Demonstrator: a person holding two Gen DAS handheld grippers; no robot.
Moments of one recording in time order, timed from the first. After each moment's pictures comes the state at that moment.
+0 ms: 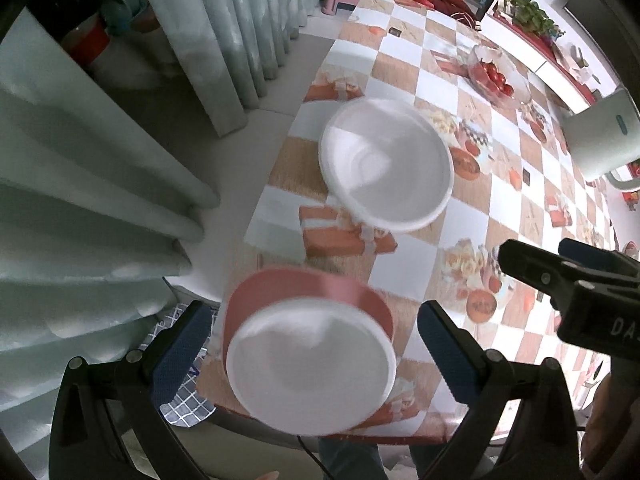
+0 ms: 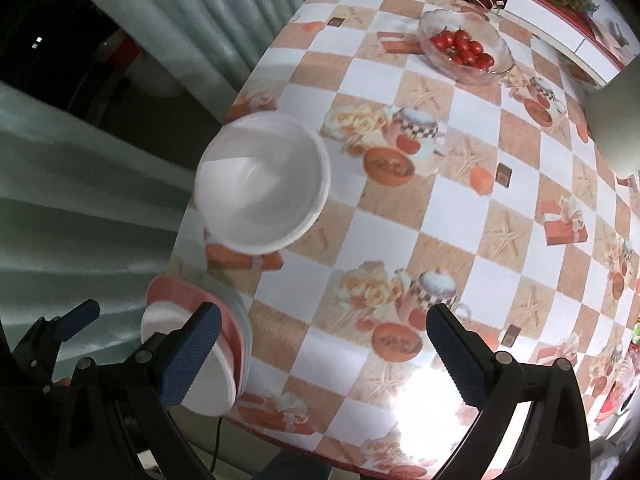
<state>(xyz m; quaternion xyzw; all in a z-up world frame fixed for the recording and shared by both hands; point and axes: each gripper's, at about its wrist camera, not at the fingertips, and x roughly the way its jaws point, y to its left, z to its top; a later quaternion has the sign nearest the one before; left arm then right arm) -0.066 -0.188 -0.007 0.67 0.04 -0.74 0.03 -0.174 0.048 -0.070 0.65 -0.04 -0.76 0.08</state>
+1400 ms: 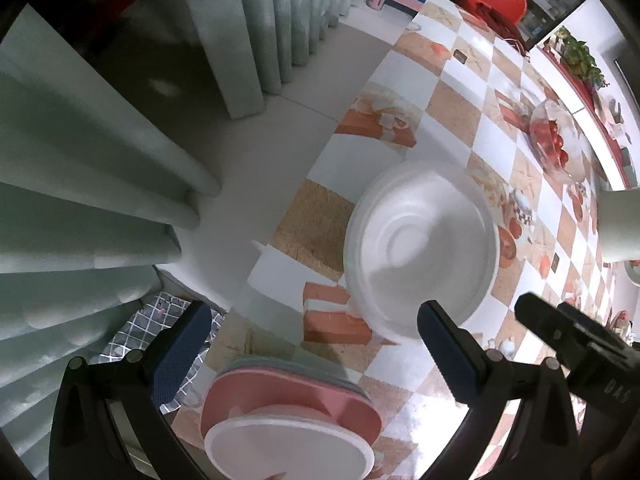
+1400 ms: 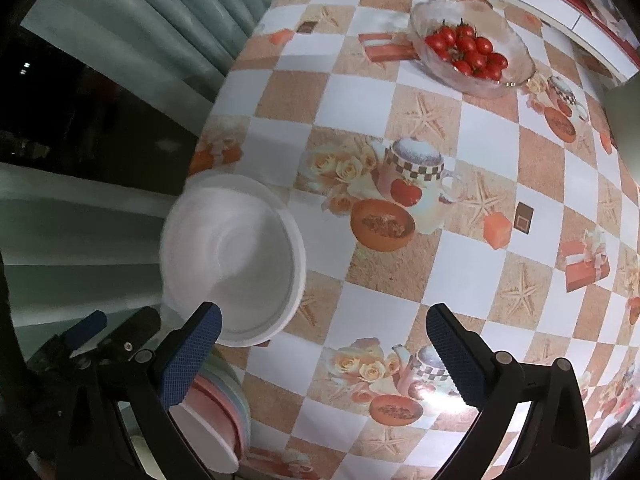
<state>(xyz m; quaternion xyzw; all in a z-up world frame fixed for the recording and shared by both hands) -0.144 -0.214 -0.053 0.68 0.11 -0.72 0.09 -0.248 0.055 -0.106 0.67 -0.07 -0.74 0.08</state>
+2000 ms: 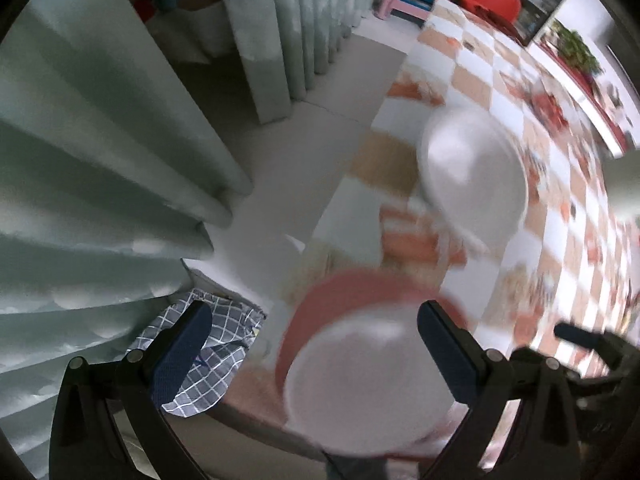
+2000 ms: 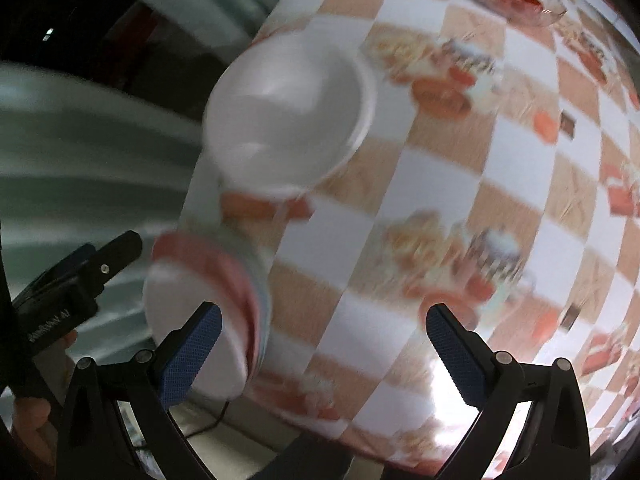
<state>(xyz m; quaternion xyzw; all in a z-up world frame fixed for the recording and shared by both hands) -0.040 -0.245 -0.033 0.66 0.07 -0.74 0.09 -0.146 0.017 -0.123 0.70 -0.05 -0.70 0.16</state>
